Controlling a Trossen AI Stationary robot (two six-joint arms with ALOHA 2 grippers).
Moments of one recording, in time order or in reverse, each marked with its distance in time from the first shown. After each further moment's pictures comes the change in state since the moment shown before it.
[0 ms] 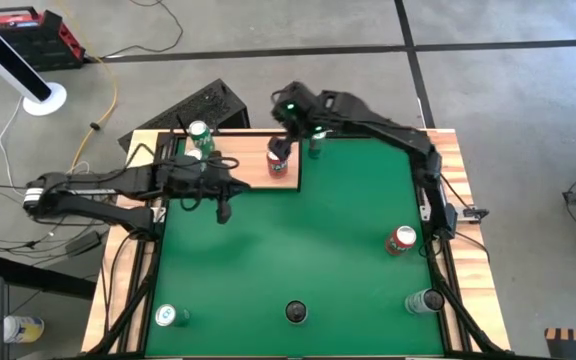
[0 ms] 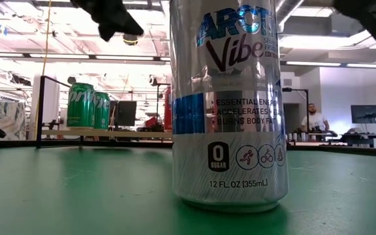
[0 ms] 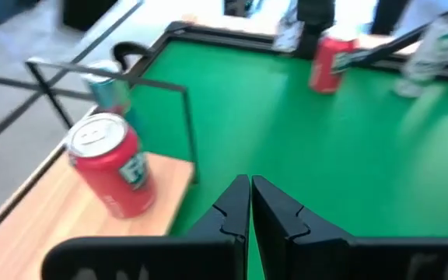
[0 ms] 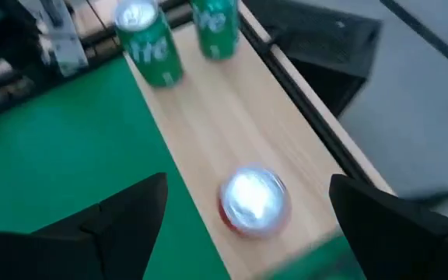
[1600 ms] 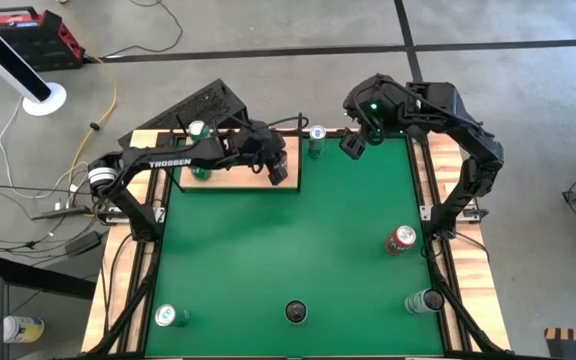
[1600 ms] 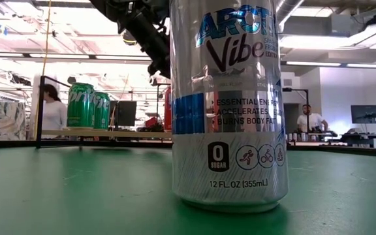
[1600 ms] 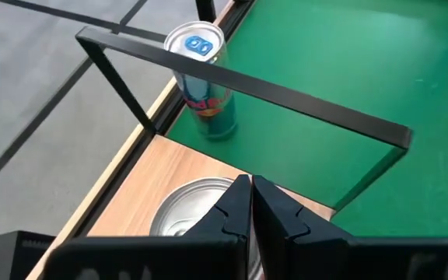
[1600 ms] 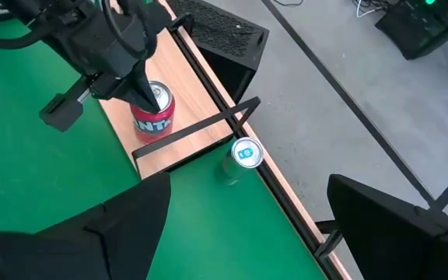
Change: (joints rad) left arm 0.282 0.628 0.370 0.055 -0.006 0.121; right arm 0.097 -0.376 -0.002 -0.418 0.352 -0.065
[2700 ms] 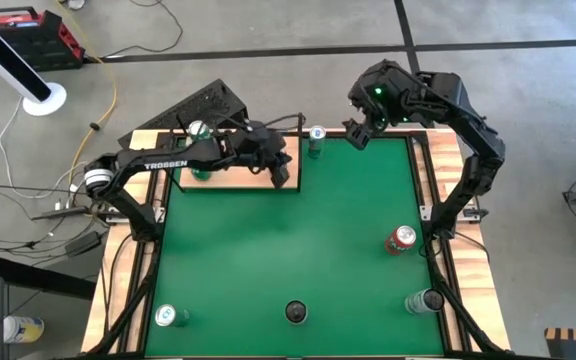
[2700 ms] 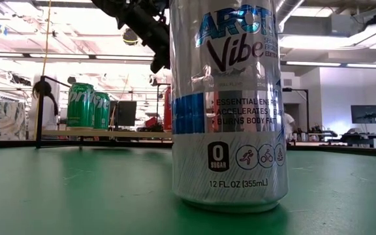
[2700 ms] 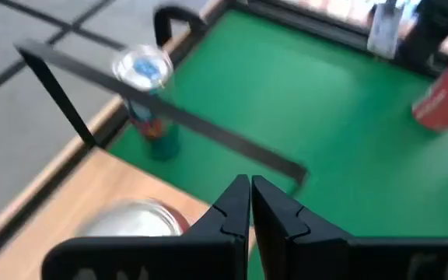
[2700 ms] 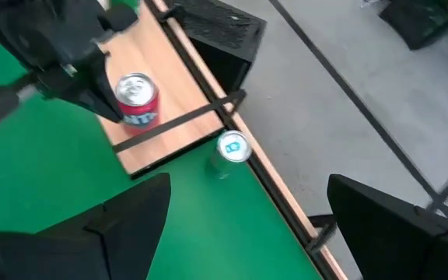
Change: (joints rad) left arm -0.024 -0.031 0.000 0.031 0.119 -0.164; right arm -0.106 -0.009 -0.001 0.001 -0.083 -0.072
